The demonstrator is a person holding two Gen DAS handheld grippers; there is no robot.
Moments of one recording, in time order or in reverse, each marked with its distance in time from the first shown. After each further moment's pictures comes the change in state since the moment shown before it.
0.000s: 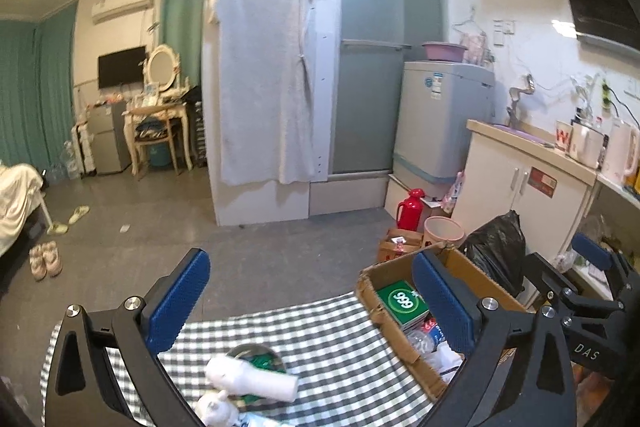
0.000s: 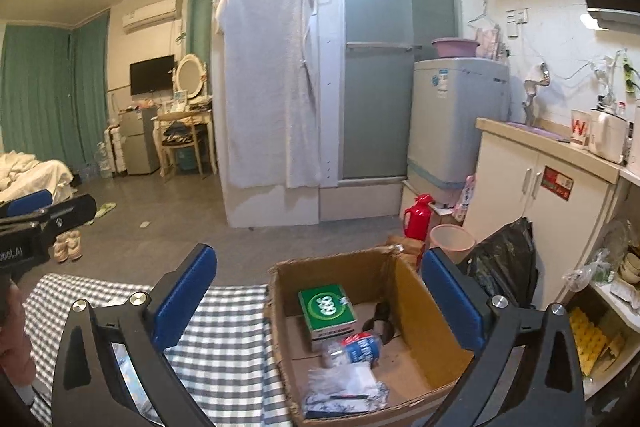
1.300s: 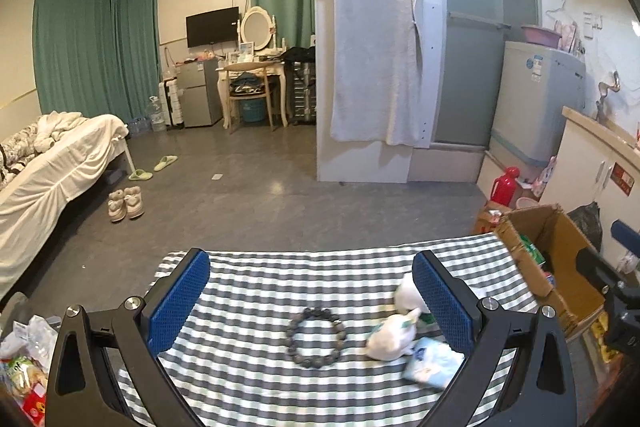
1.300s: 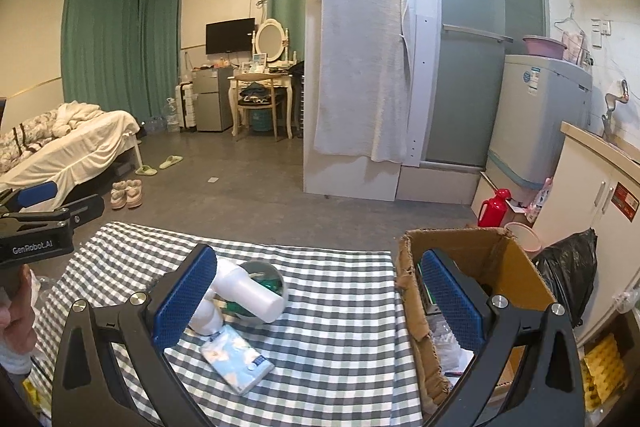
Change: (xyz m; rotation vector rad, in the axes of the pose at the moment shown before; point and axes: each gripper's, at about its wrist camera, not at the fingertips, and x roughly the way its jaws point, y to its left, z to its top) left arm -0.042 0.140 -0.071 -0.086 0.114 0.319; right arm 0.006 0.125 -0.035 -0.136 0.089 0.243
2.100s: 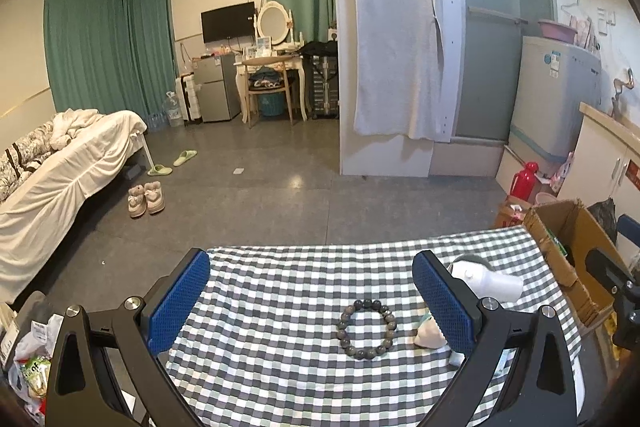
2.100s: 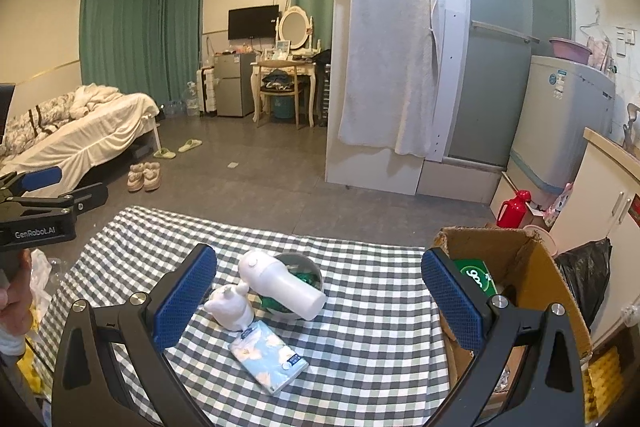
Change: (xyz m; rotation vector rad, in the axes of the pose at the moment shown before) left arm 0.001 0.042 -0.003 0.002 0.032 0.054; right arm 0.017 0.036 -0.002 -0.052 0.052 0.062
